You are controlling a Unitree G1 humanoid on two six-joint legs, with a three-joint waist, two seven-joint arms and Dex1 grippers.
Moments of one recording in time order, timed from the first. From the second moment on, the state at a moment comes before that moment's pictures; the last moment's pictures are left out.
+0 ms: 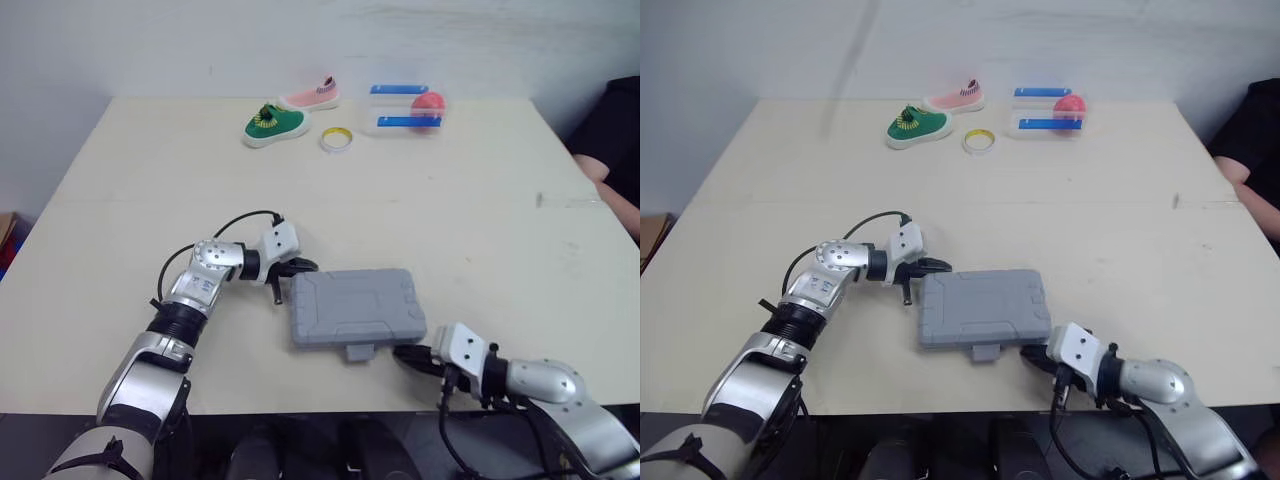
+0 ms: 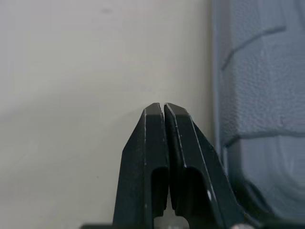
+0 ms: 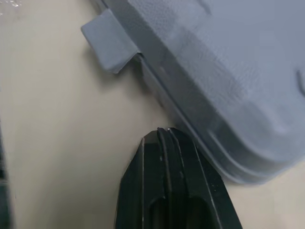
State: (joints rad) left arm -0.76 0.43 -0.25 0.60 -0.06 0.03 -1.03; right arm 0.02 -0.75 0.15 -0.25 0.19 0.11 0.80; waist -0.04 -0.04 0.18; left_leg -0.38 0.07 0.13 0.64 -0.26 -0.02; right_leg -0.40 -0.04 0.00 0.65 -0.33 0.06
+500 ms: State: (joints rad) left arm -0.46 0.54 -0.10 0.21 -0.13 0.19 -0.99; right arm -0.29 -0.62 0.15 0.13 0.06 -0.03 0.73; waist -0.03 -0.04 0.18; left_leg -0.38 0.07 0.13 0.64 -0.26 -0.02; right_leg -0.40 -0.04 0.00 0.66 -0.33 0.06
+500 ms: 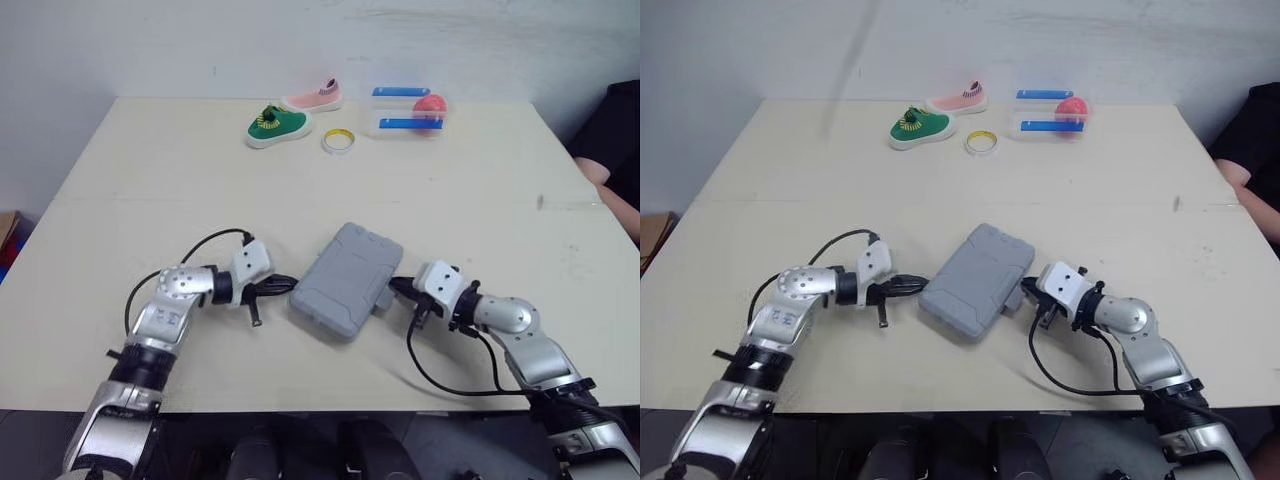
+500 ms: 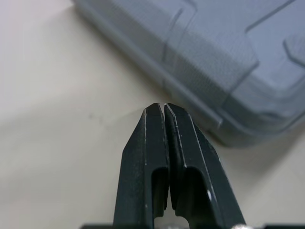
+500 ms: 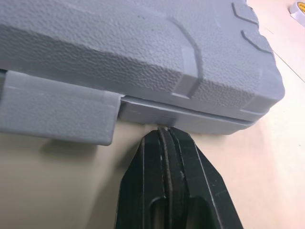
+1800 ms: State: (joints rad) left arm -0.82 0.26 -0.41 0.36 0.01 0.17 -0.96; right arm -0.04 -0.56 0.09 -0.24 0.13 0.15 0.70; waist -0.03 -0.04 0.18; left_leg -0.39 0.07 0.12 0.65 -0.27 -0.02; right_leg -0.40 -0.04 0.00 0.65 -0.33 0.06
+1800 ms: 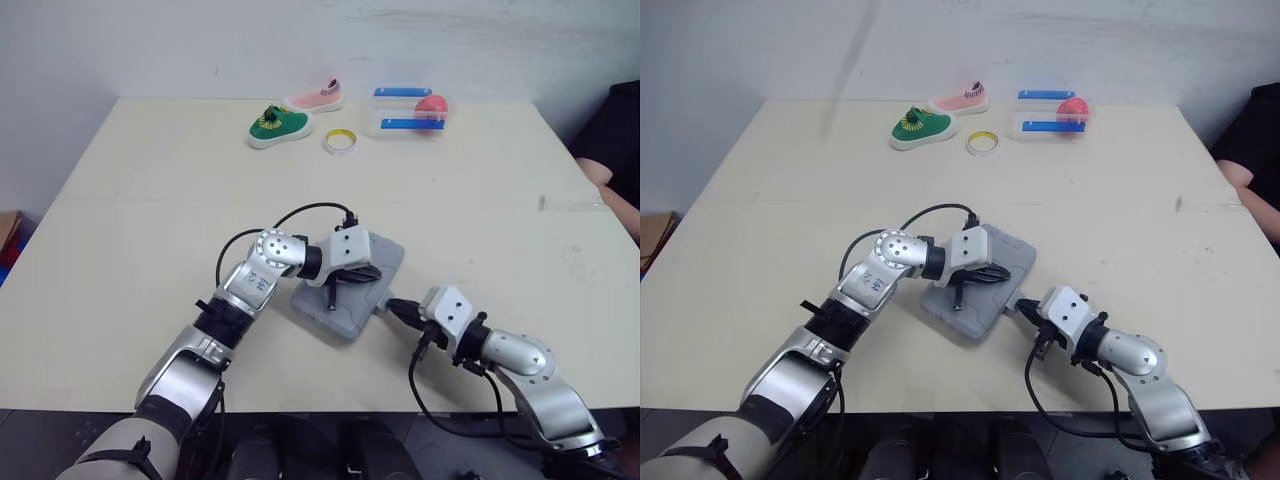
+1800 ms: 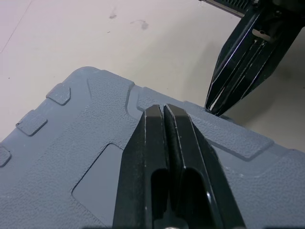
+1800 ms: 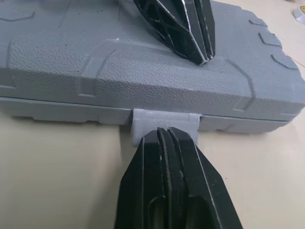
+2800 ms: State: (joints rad) left arm -0.85 0.28 -0.40 0.49 0.01 0.11 -0.97; right arm -0.26 -0.51 0.15 0.01 0.14 0.18 0.89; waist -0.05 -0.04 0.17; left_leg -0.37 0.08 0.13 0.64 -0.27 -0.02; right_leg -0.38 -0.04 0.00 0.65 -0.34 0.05
